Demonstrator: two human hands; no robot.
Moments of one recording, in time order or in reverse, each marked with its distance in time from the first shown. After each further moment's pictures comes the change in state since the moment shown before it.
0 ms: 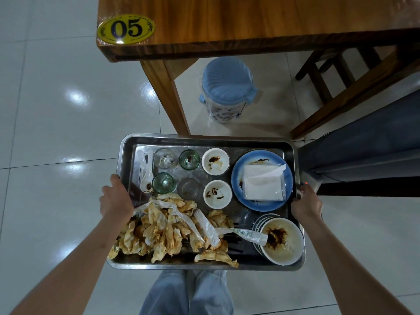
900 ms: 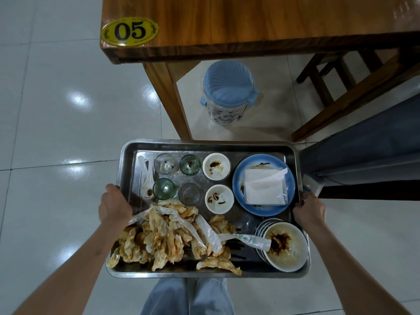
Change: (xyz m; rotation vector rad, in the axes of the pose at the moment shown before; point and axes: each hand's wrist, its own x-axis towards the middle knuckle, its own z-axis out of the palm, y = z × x) left_hand -0.001 -0.006 -0.001 -0.100 -0.020 -0.053; right_hand 0.005 0.008 0.001 -0.136 0.003 -0.084
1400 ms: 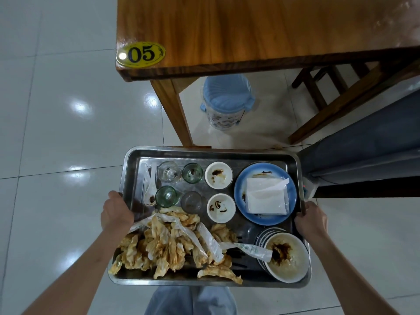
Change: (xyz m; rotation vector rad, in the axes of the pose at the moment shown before) left_hand -0.019 -0.003 -0.032 0.017 -0.047 0.013; right_hand -0.030 0.014 -0.014 0.046 0.005 0.004
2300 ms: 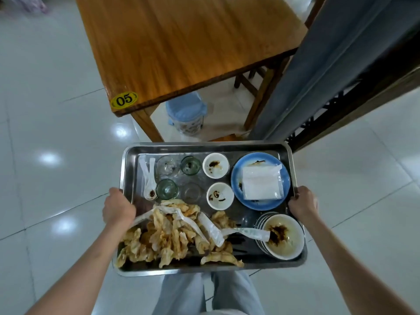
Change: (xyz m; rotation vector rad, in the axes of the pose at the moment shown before) left_hand -0.127 0.003 -0.125 0.051 0.086 0.254; right_hand -0.180 0.063 -0.111 0.172 0.126 0.185
